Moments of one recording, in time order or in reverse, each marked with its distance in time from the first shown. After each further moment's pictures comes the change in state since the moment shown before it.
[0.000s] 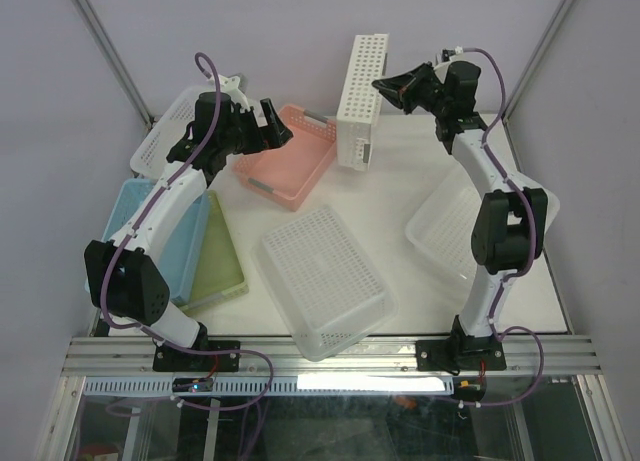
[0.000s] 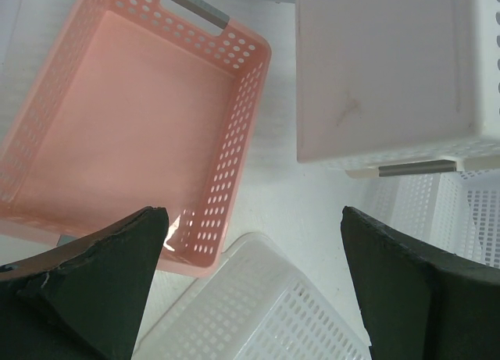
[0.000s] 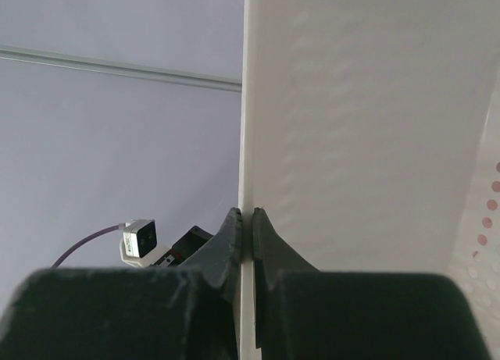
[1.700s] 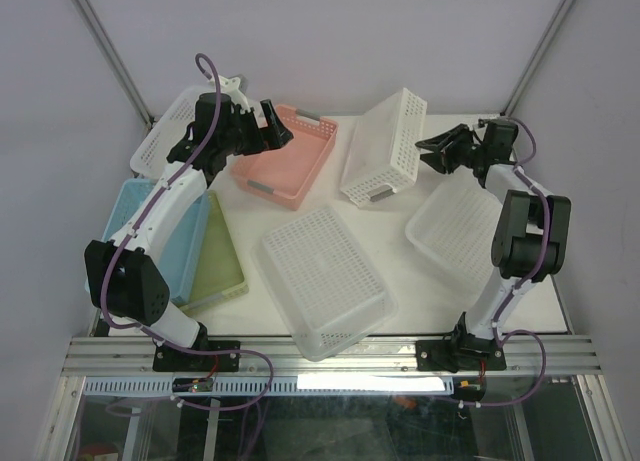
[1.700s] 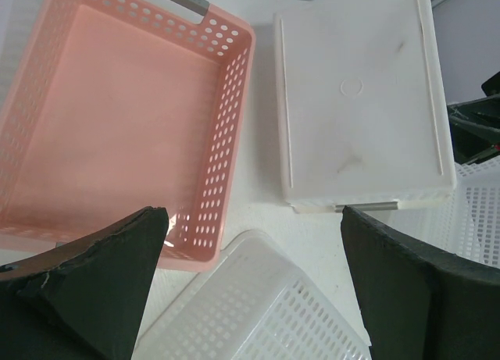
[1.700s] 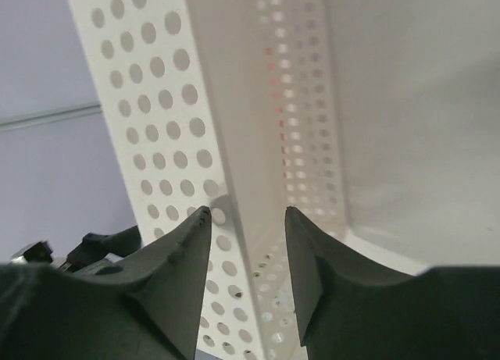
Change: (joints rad) left arm 0.000 0.000 -0.004 0.000 0.005 -0.001; right arm -0.267 -0.058 -0.436 -0.052 -0.168 -0.171
